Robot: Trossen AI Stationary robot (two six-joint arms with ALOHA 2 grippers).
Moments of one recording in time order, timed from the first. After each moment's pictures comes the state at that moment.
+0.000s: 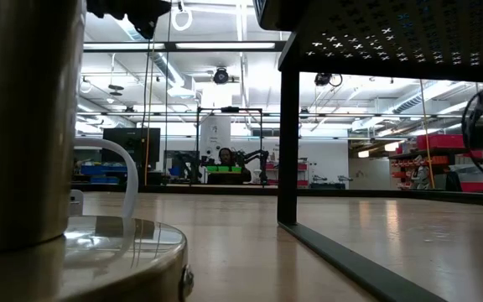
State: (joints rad) left arm 0.42 0.81 0.80 -0.18 0.58 0.19; right arm 1.28 0.09 0.42 -0.22 0.15 0.05
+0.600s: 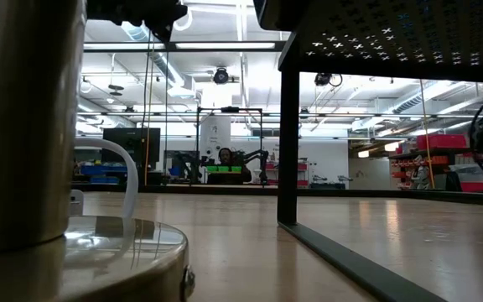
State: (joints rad) left arm 0.42 0.93 0.80 -0.06 0.63 0.23; right arm 1.24 0.03 0.01 0.21 0.29 -0.15
